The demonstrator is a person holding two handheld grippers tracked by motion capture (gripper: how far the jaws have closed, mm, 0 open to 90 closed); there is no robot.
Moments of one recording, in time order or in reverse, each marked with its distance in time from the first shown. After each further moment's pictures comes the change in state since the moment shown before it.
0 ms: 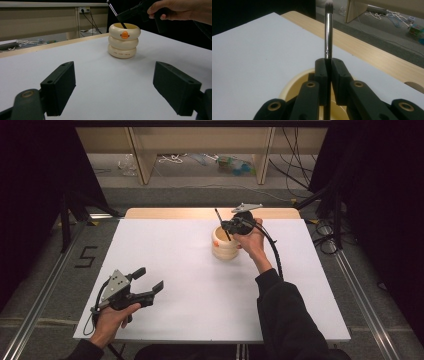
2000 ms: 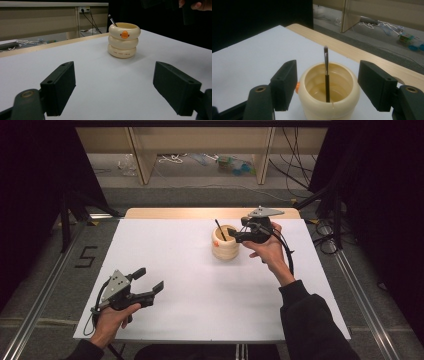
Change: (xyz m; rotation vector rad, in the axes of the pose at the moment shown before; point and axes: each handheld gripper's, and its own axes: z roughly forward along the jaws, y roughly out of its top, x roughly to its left) left arm 0.000 0.000 0.000 0.004 0.002 0.002; right arm 0.017 -0.005 -0.073 -0.100 -0.035 0.014
